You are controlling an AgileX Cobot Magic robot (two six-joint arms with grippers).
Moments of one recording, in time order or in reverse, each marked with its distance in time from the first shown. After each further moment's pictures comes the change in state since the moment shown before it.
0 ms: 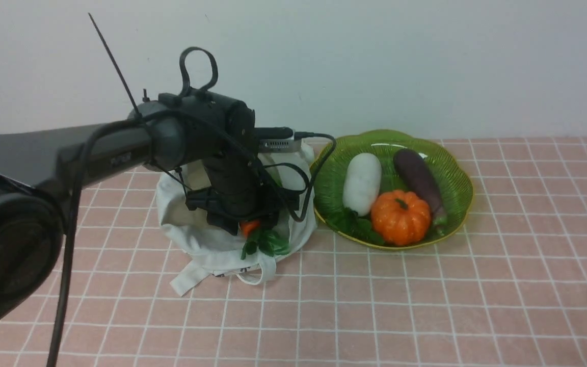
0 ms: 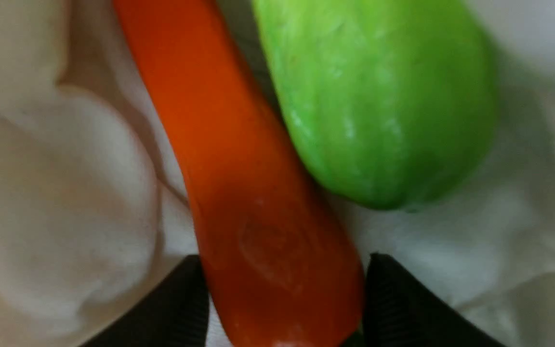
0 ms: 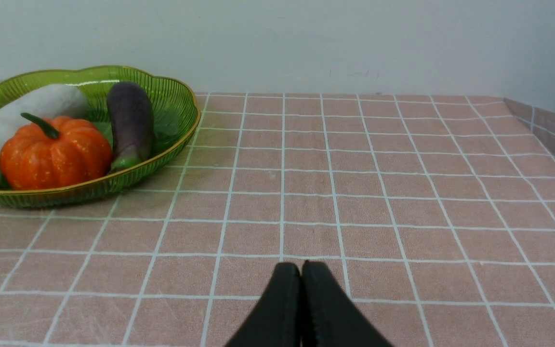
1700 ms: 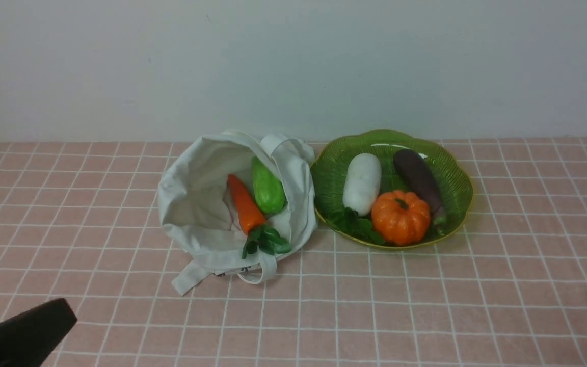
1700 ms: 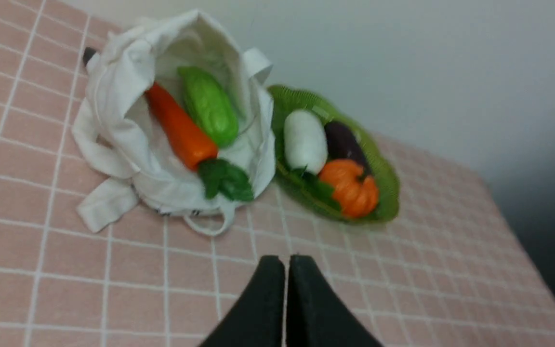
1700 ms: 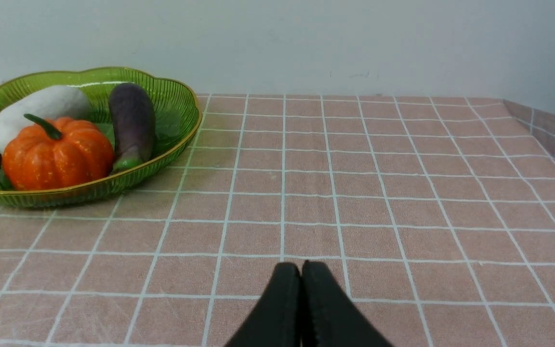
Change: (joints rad) right arm 0.000 0.000 0.000 0.000 0.000 0.000; left arm 0.365 -1.760 1.211 -0.710 -0.233 0.500
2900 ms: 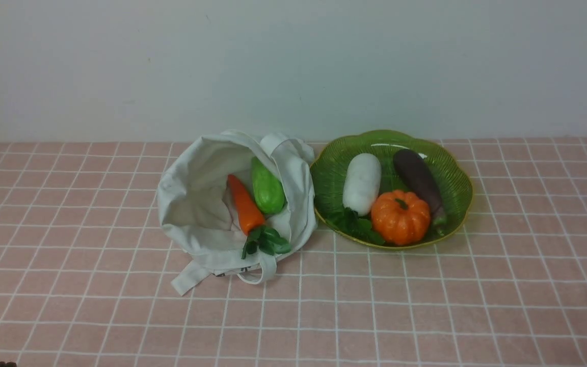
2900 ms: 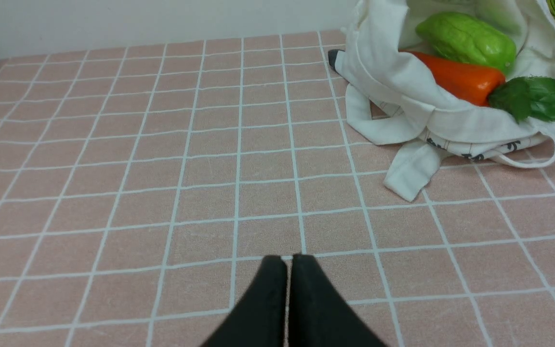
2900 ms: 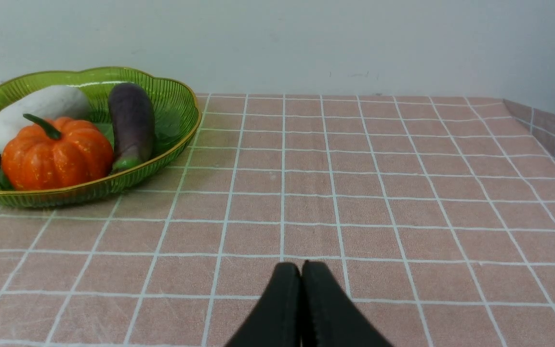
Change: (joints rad) right arm 0.000 0.000 0.000 0.000 0.000 0.000; left arm 0.000 -0.410 0.434 0.659 -0.239 -0.037
